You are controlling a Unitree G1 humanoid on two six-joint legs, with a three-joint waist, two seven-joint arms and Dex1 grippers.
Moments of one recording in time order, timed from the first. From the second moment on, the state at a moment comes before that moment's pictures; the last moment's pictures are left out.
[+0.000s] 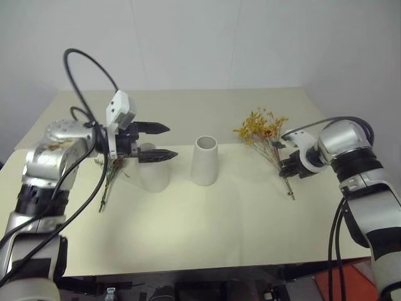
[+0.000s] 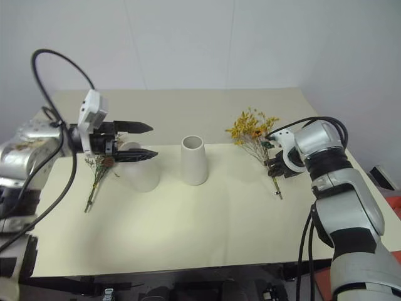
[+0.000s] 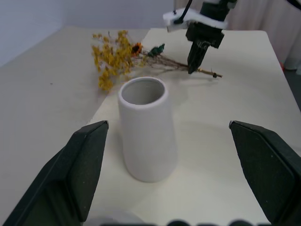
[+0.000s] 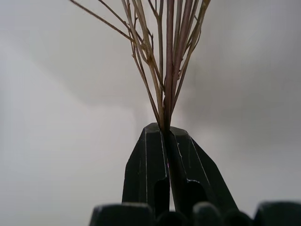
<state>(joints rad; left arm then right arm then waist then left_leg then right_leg) -0.91 0.81 -0.07 0.20 -0.48 0.55 -1.27 -1.21 -0.70 0.36 0.73 0.04 1.25 0.91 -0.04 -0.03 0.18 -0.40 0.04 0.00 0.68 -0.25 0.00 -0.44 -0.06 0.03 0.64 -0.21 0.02</state>
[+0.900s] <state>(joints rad) -1.14 0.64 -0.17 0.59 -0.28 0.43 -1.45 -0.92 -0.23 -0.20 0.01 0.36 0.66 0.41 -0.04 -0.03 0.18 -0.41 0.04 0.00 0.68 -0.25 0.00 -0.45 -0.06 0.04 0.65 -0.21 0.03</state>
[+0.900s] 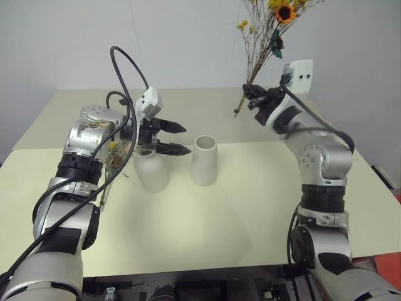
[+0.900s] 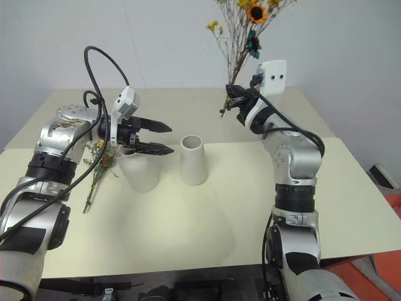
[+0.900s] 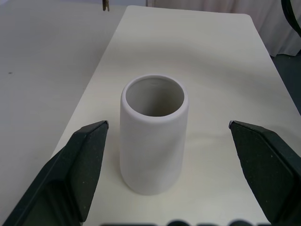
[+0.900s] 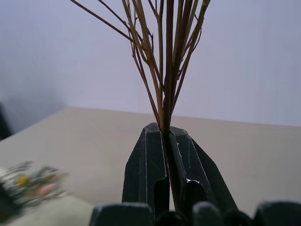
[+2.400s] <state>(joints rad) -1.19 0.63 -0.14 0.67 -0.21 0.37 -1.53 -0.81 -0.18 0.02 0.02 0.41 0.62 0.50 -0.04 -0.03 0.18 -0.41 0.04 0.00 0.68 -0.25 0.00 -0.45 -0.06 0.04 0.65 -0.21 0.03</state>
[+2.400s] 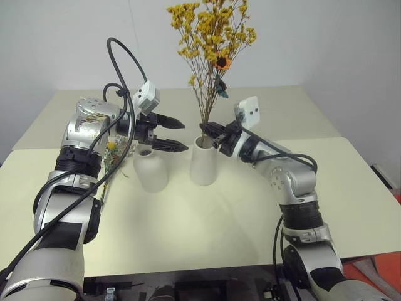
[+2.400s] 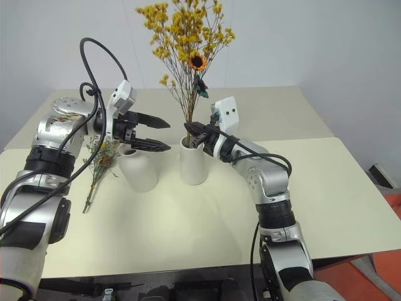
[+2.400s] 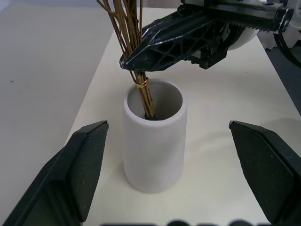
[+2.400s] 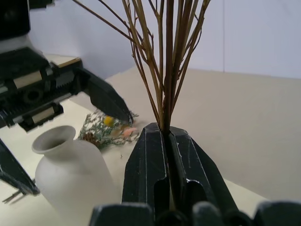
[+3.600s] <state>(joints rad) -1.21 0.62 -0.14 0.71 -0.18 0.34 -1.55 -0.69 -0.27 0.06 -0.17 0.38 0.63 0.52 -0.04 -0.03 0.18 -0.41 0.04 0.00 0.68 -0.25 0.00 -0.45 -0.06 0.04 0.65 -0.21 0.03</state>
